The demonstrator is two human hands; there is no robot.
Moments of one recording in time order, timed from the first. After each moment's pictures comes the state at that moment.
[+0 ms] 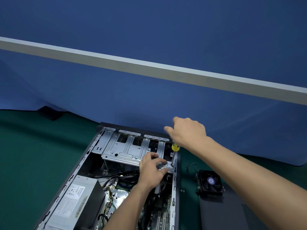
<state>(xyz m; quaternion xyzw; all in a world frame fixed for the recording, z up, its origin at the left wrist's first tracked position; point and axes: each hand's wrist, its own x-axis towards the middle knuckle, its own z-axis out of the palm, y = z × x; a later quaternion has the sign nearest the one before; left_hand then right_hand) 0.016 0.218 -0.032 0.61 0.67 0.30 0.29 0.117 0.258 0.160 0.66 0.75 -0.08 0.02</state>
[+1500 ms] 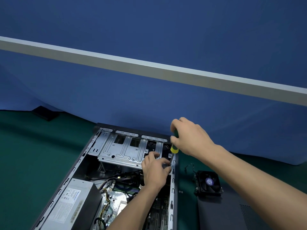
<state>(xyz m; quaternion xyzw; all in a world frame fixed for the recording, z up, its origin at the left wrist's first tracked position) 0.045 0.224 -0.029 0.61 0.71 0.28 0.22 0.140 0.254 0.151 0.58 0.81 -0.08 -0.03</state>
